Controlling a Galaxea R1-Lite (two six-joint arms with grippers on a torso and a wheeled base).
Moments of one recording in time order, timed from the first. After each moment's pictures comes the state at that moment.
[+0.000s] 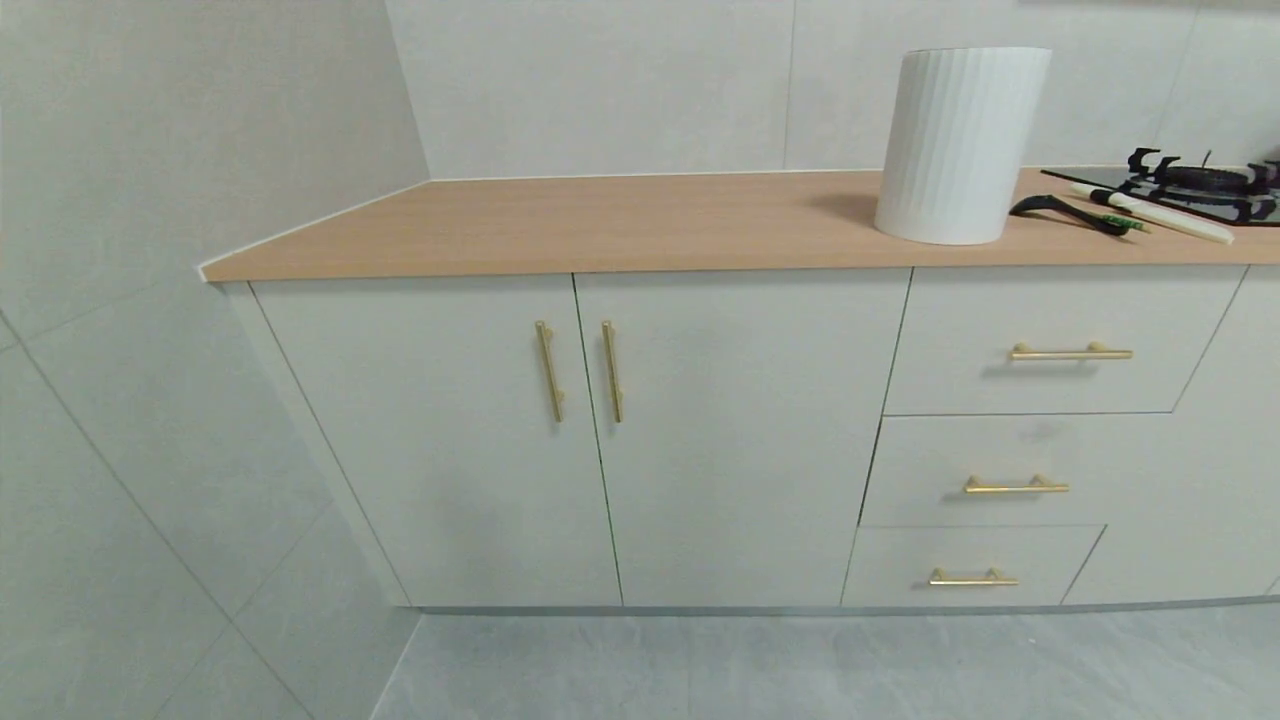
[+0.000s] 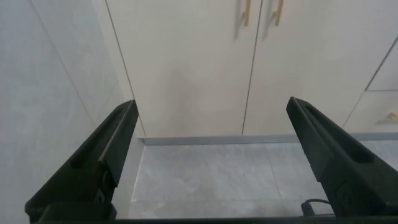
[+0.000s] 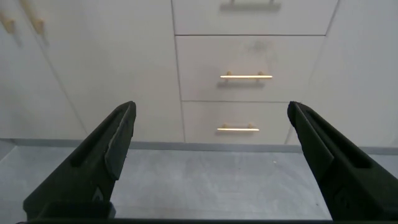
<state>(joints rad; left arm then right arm) 0.00 0.00 0.00 0.00 -0.02 0.01 0.00 0.00 0.00 0.00 0.03 -0.01</state>
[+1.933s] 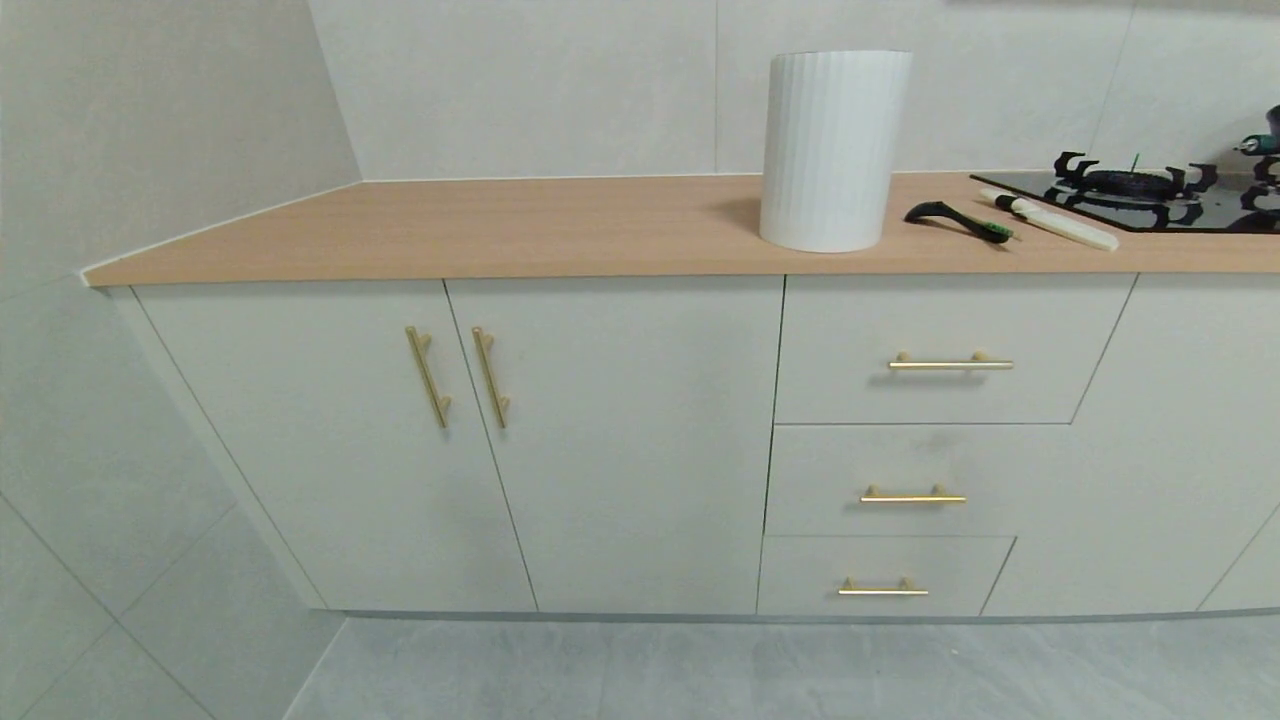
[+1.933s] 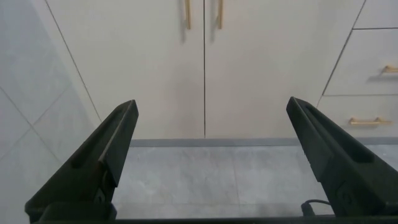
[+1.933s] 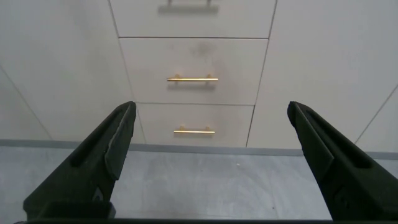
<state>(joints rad) 0.00 0.00 0.00 0.00 -0.02 0.01 -0.01 0.00 0.00 0.00 0.03 -0.01</state>
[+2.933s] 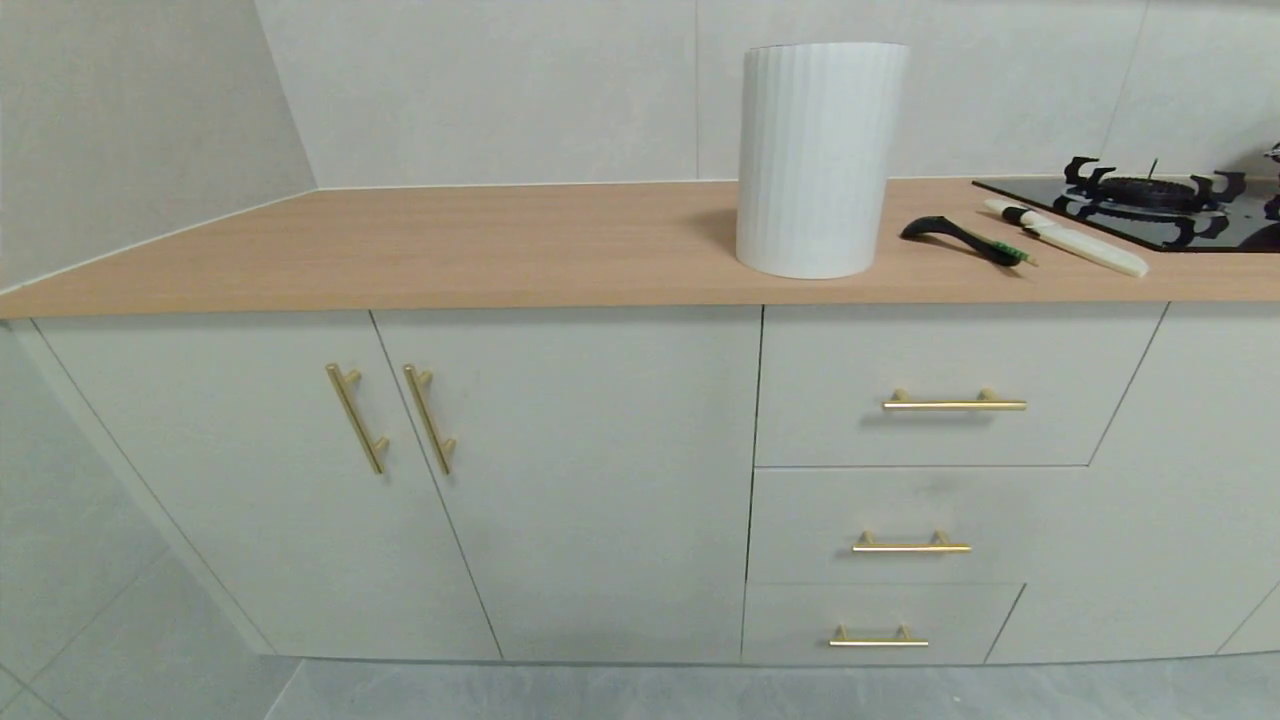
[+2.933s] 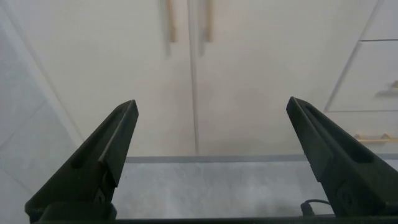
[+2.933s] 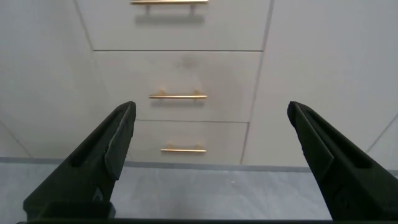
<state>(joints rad) 0.00 0.00 0.00 0.00 -0.02 0.00 -0.01 0.00 0.00 0.00 0.03 -0.01</state>
